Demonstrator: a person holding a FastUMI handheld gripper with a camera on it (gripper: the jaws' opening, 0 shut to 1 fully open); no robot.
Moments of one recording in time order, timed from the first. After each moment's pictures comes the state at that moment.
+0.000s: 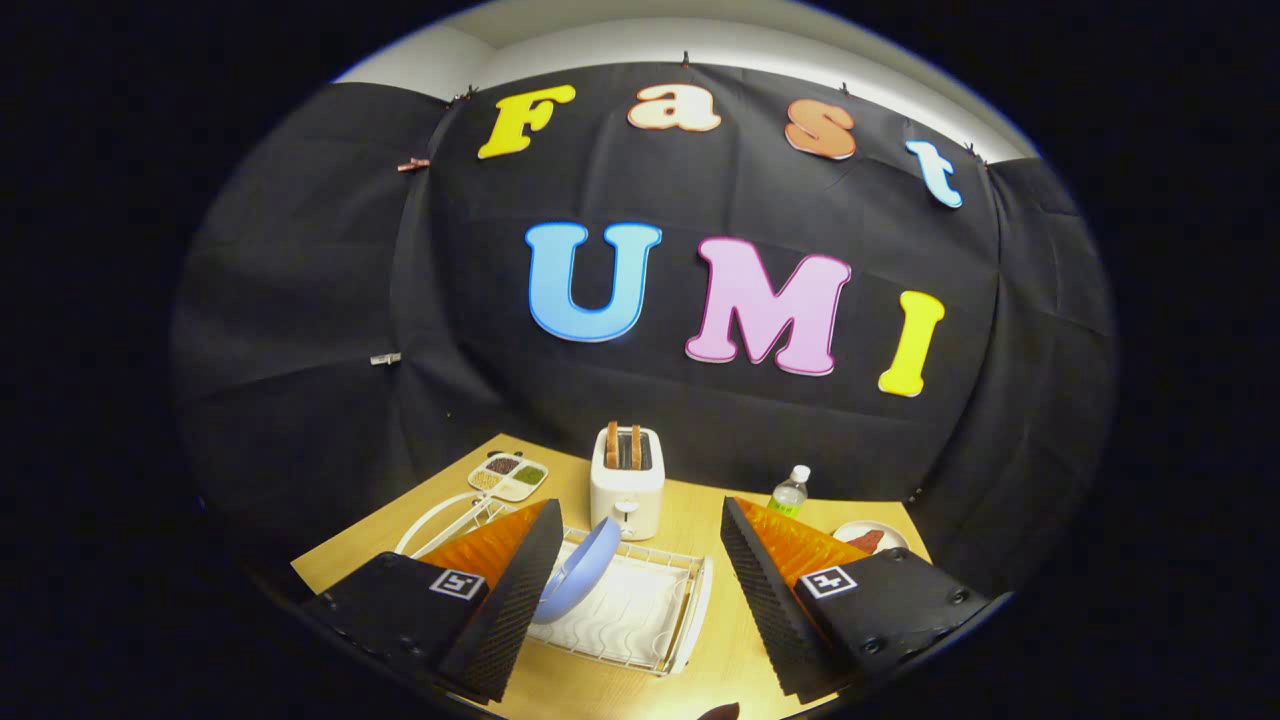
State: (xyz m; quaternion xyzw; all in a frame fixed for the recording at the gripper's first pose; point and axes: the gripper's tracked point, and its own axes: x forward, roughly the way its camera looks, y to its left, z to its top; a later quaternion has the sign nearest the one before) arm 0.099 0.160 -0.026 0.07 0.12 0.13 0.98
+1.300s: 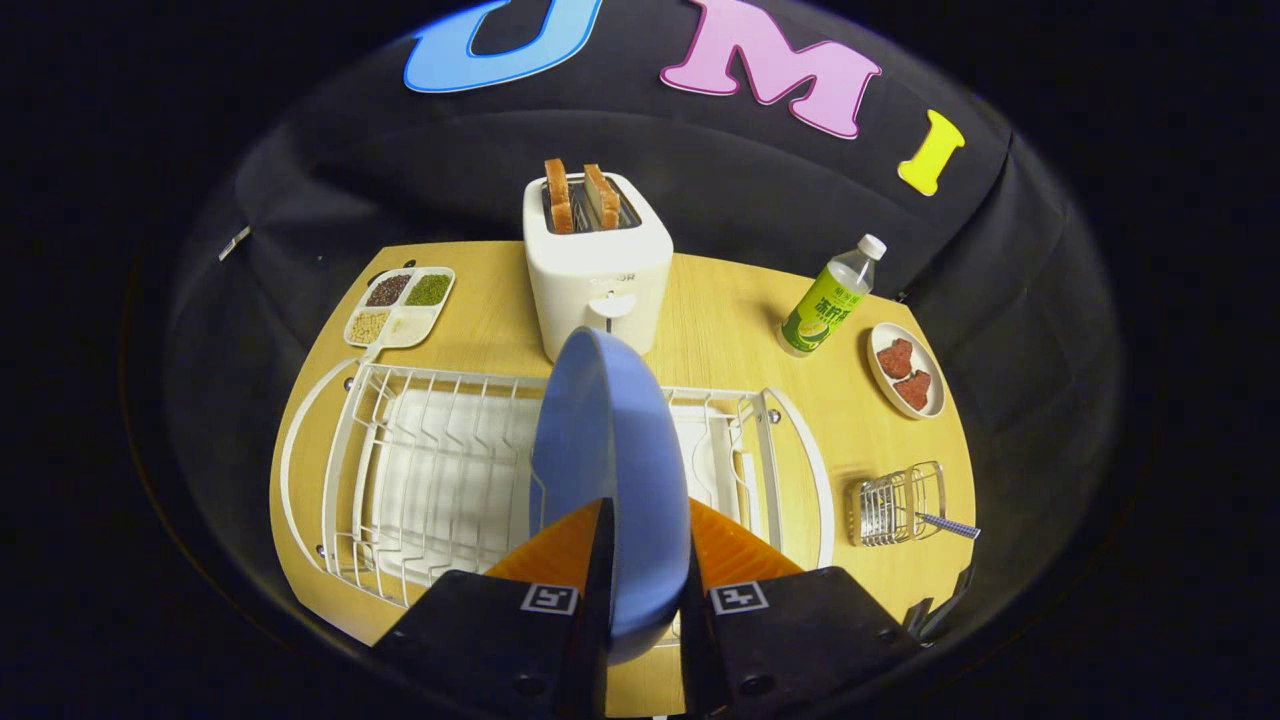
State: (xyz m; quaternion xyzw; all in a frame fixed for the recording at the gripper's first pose) arm 0.183 0.246 -0.213 0.05 0.47 0.02 0.88
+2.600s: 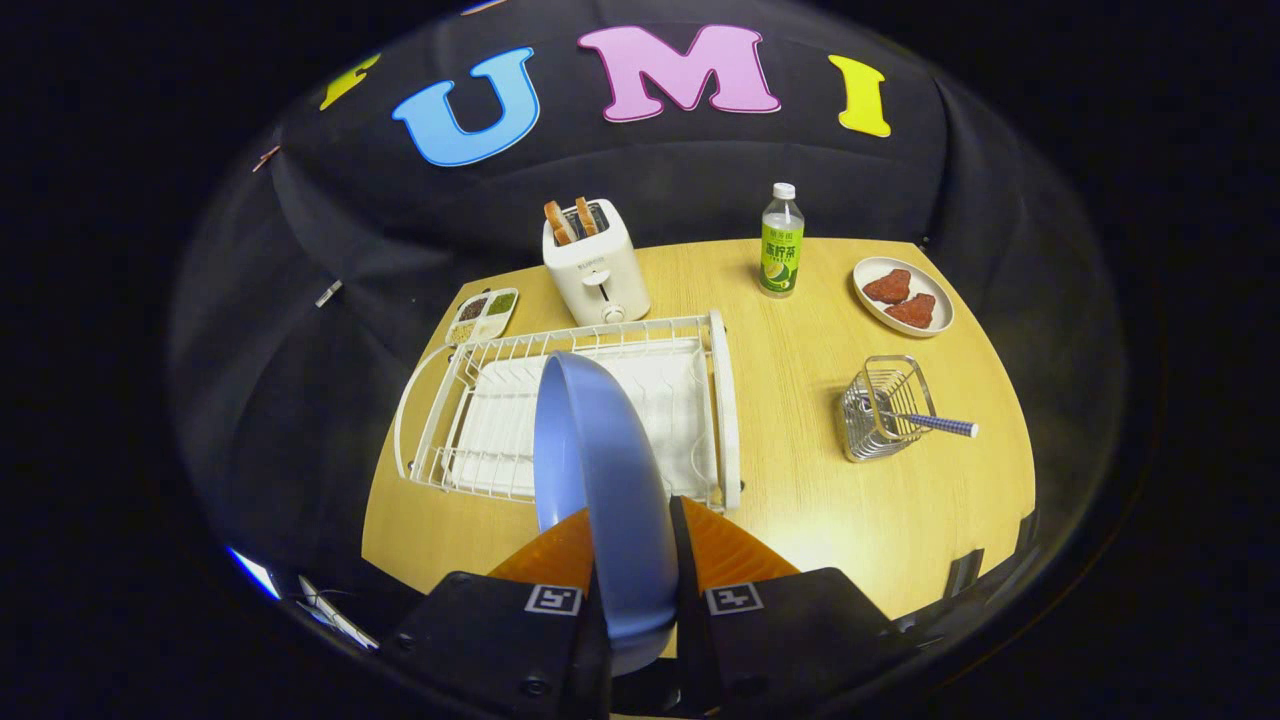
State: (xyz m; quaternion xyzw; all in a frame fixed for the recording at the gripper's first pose) arm 0.025 0.148 -0.182 0.20 0.44 0.12 0.87
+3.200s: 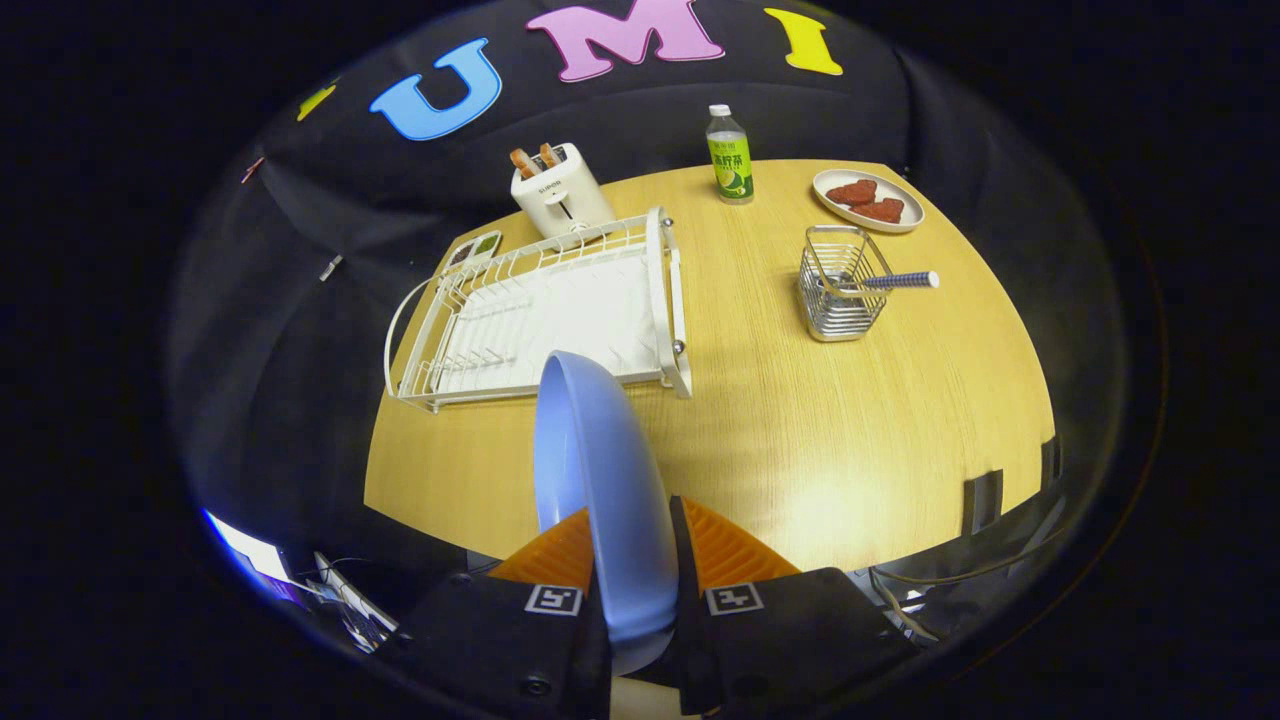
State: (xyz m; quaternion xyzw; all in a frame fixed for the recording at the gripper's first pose) arm -0.076 0.118 -0.244 0.23 0.51 0.13 0.82
